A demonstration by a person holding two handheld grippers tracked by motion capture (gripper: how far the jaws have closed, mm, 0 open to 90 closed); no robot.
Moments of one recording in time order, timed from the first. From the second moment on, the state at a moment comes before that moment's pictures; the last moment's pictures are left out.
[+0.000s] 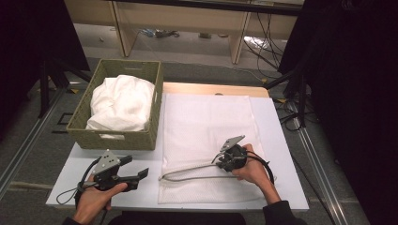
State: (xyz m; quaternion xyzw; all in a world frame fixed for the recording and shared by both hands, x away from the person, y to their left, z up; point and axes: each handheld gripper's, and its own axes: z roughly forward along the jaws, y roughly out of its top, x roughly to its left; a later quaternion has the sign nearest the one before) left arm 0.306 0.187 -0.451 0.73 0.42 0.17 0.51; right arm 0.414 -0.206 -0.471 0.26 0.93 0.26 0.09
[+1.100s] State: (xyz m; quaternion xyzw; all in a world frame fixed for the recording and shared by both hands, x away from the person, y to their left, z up) left arm 0.367 0.218 -0.355 0.72 0.43 0.22 0.49; right arm 0.403 -0.203 -0.407 0.22 0.91 0.28 0.22
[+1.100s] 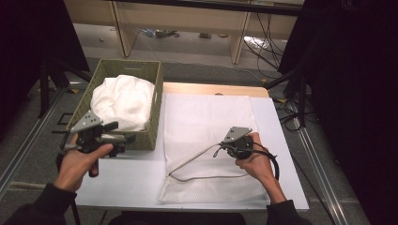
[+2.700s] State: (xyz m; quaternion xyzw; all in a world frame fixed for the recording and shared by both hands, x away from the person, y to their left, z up) left arm 0.570 0.244 -0.462 0.79 0.53 0.10 0.30; right arm 0.403 -0.197 -0.399 0.19 0.91 0.29 0.21
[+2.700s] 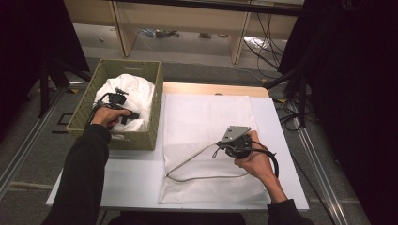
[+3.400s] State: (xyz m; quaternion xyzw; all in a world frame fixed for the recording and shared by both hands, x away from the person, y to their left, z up) left arm 0.573 0.237 -0.467 0.78 0.54 0.12 0.28; right arm 0.406 -0.191 -0.401 0.18 0.92 0.29 0.21
